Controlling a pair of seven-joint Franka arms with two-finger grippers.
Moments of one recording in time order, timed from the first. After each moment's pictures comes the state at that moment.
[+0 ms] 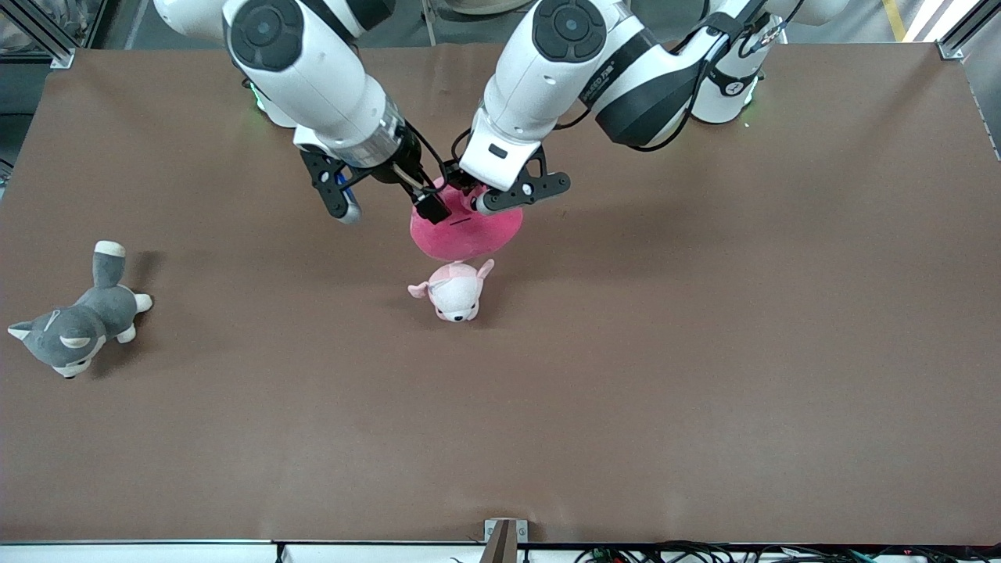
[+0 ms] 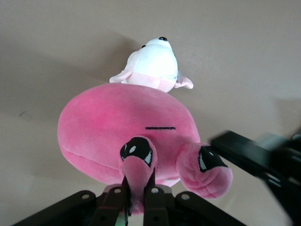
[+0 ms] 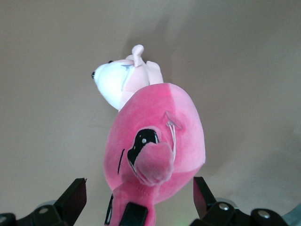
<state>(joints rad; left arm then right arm) -0.54 0.42 -0.36 -1.35 -0.17 1.94 -1.20 0.62 0.21 0.00 -1.53 0.27 1.78 1.62</state>
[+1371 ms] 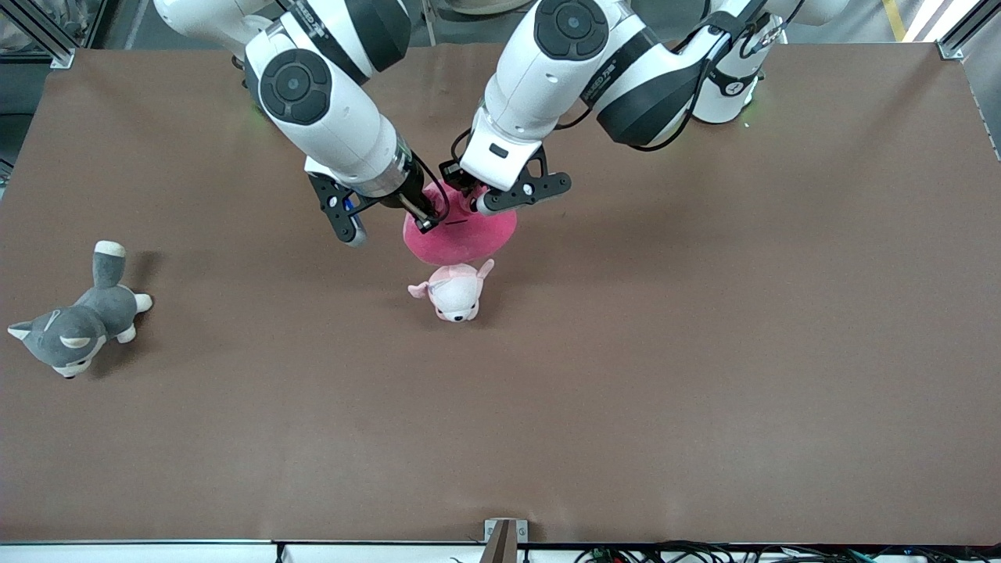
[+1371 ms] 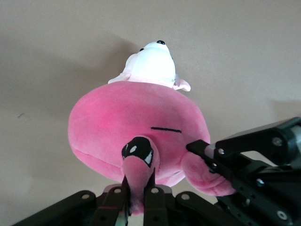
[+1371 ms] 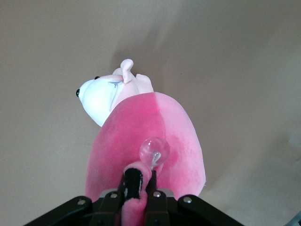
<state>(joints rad) -0.54 0.42 -0.36 -1.34 -0.17 1.94 -1.20 0.62 0.26 -0.02 -1.54 0.25 1.78 1.60</state>
